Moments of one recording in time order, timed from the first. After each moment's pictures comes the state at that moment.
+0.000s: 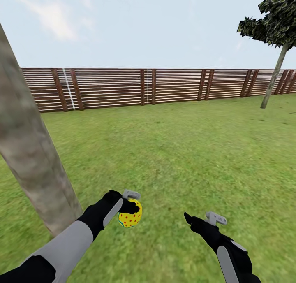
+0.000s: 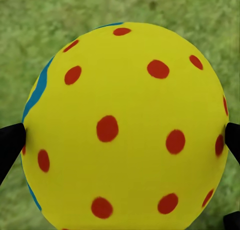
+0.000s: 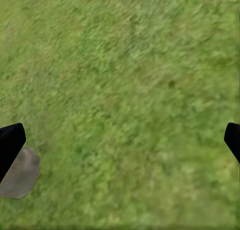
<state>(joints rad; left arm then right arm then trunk) -0.80 -0.06 -0.50 -0.64 0.40 0.77 0.06 -0.12 0.08 -0.09 -1.52 -0.37 0.57 -0.04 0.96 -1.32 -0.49</state>
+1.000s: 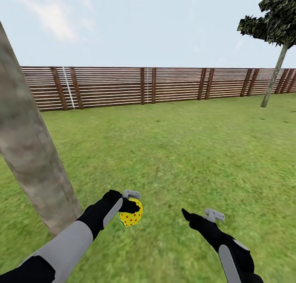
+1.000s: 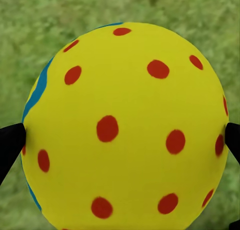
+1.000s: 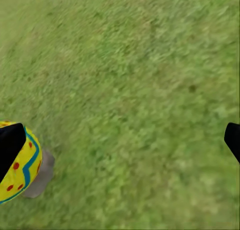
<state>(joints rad) -0.80 -0.06 -0.50 -0.65 0.41 0.77 0.05 -0.12 0.08 -0.10 -1.55 -0.37 0.57 0.05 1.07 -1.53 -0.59</state>
